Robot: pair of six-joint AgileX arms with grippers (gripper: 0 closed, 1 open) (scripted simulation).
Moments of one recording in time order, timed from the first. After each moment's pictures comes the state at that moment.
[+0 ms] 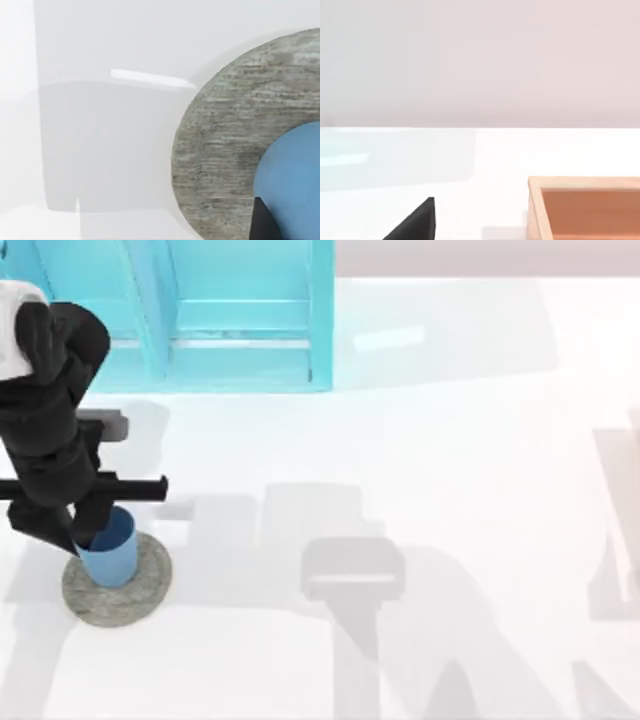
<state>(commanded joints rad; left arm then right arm) -0.19 1.91 1.25 -1.01 0.00 -0.16 0.00 0.00 0.00 0.00 0.00 0.00</state>
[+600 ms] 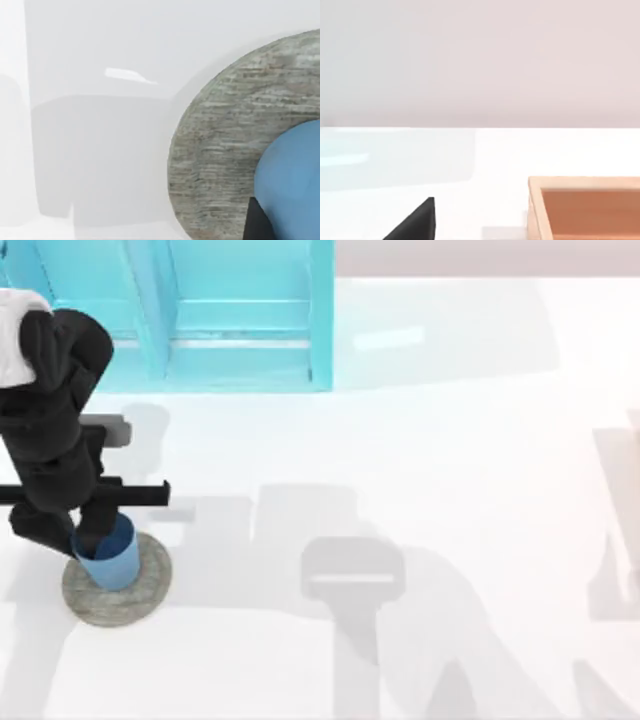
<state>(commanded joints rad) -0.19 1.92 1.23 -0.98 0.00 -0.16 0.00 0.00 0.00 0.00 0.00 0.00</state>
